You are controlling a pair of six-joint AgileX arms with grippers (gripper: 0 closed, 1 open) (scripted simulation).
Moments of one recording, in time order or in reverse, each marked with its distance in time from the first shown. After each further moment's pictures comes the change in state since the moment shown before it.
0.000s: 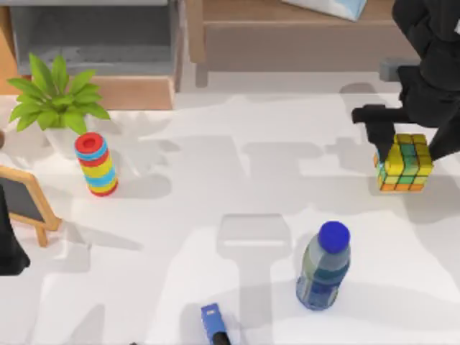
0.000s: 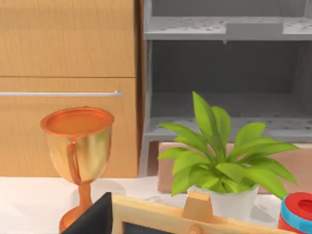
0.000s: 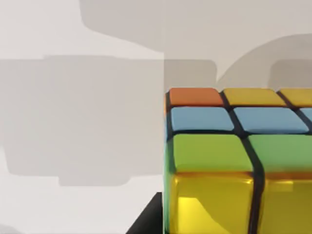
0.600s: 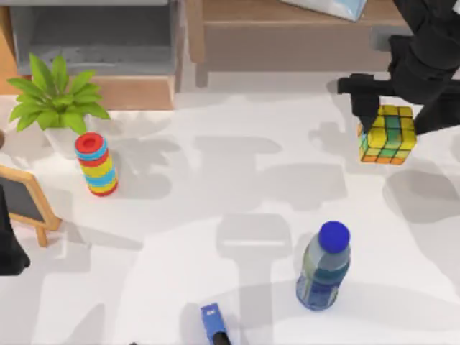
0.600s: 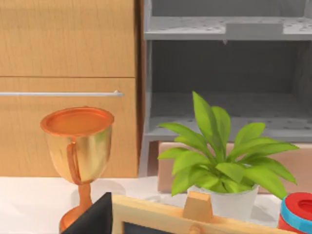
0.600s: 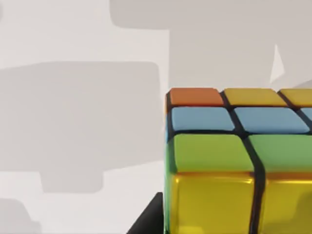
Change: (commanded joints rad) left arm 0.000 0.000 0.000 0.000 0.000 0.000; right arm 0.045 -0.051 0.067 0.026 -0.013 0.087
